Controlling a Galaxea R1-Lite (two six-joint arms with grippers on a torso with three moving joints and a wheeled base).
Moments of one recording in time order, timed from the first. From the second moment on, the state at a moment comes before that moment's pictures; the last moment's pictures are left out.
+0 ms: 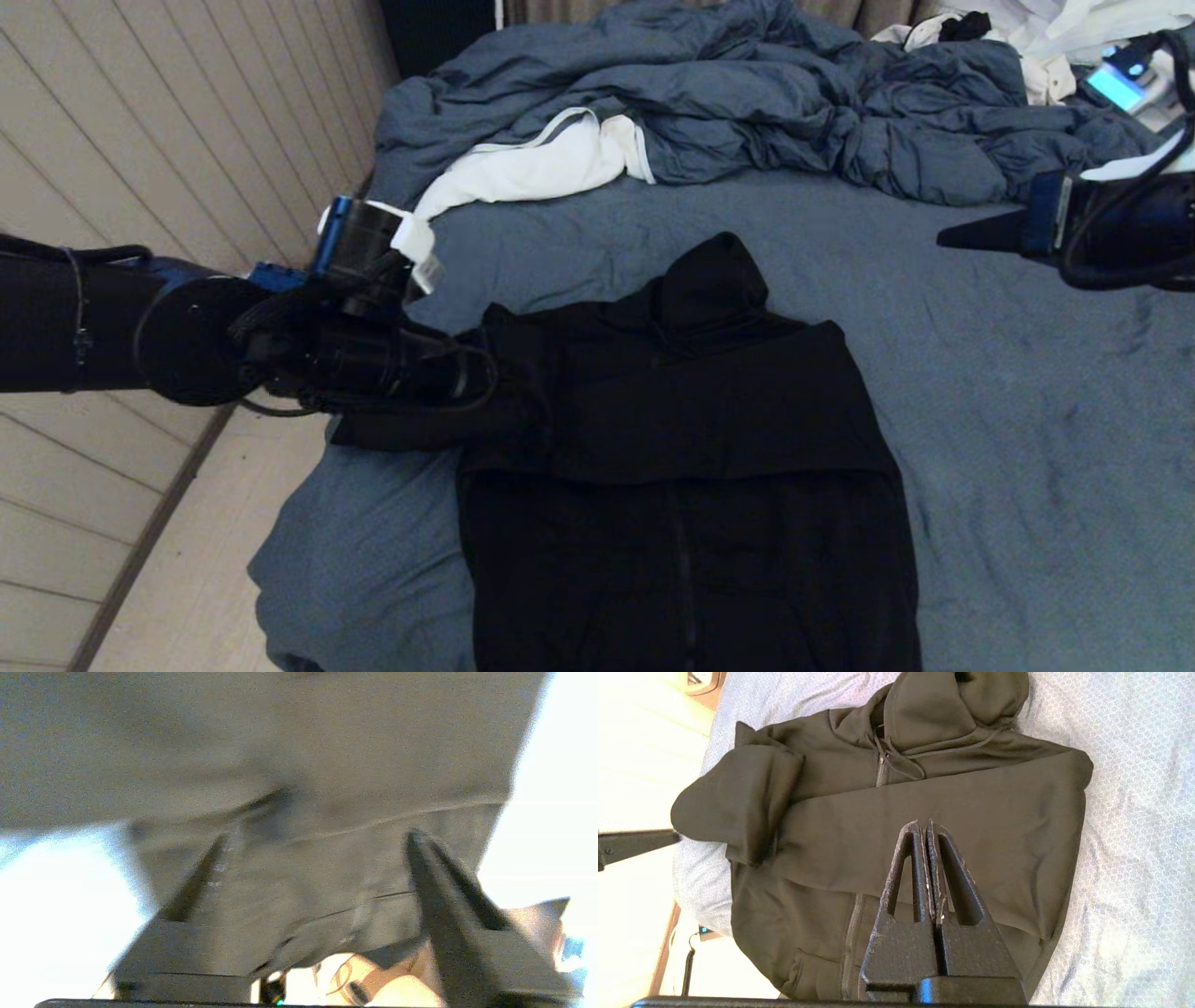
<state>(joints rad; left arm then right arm) -0.53 1.78 -1.27 0.11 -0.08 -0.55 -0.01 1.47 -1.42 0.27 0.37 0.14</state>
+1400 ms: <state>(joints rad) -0.38 1.86 -1.04 -0.17 -0.01 -0.55 -0.03 1.57 -1.47 0.26 0.37 0.13</state>
